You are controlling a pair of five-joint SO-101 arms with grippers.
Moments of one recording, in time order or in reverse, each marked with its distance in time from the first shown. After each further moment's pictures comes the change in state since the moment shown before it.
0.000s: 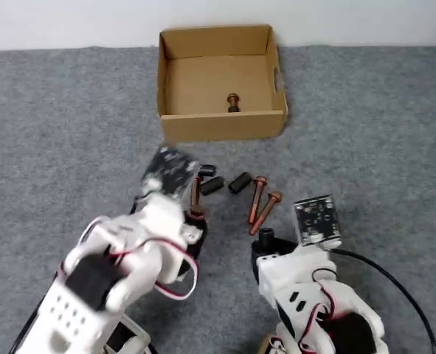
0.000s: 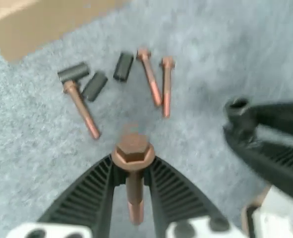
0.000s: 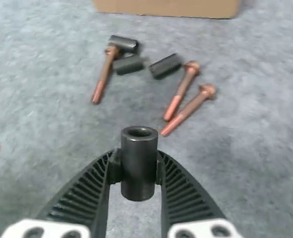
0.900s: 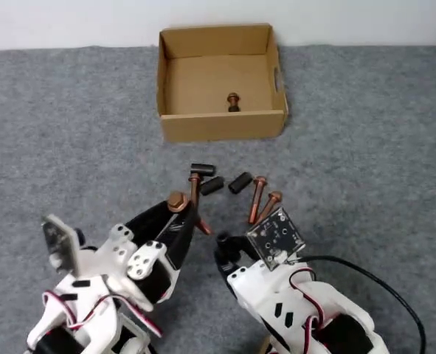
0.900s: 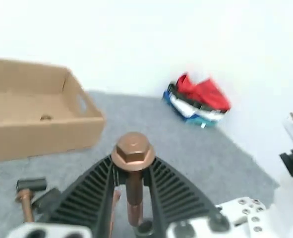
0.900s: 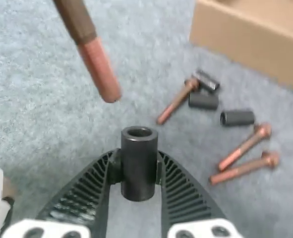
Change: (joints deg) left arm -0.1 -42.3 21.7 -21.3 15.0; right arm -16.3 -0.1 0.3 -10.4 9.0
